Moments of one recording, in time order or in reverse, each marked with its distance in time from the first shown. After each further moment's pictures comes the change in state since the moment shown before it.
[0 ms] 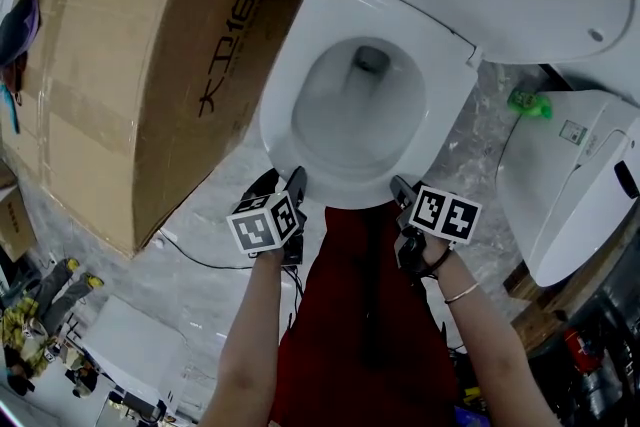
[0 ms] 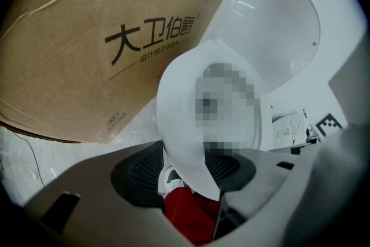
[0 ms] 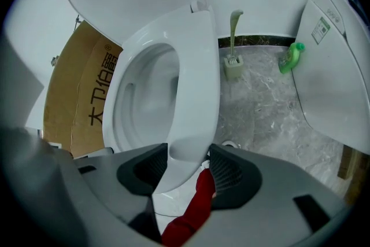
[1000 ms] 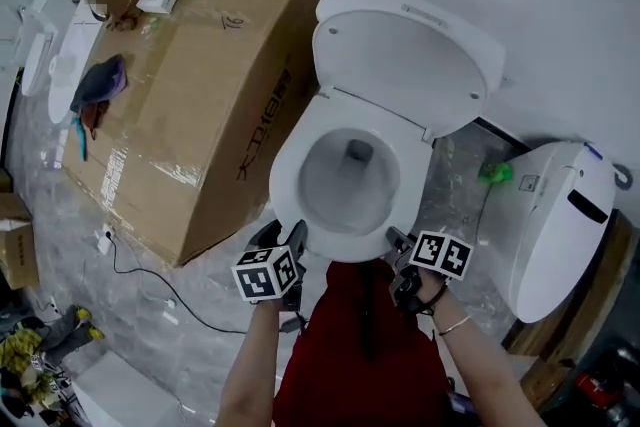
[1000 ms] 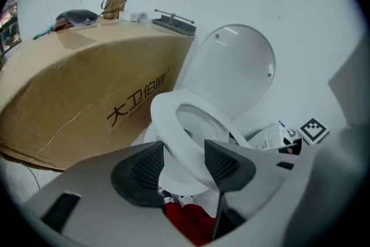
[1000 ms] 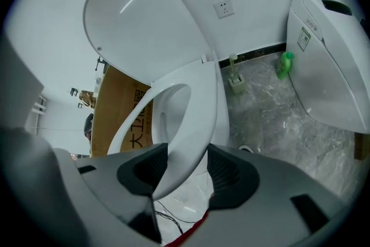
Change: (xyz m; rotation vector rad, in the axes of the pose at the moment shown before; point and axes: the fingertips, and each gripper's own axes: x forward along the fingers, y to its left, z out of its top) left arm -0.156 -0.086 0.071 0.118 -0.210 -0.056; right arm -0.138 0.047 0.027 0.116 -0.120 0.162
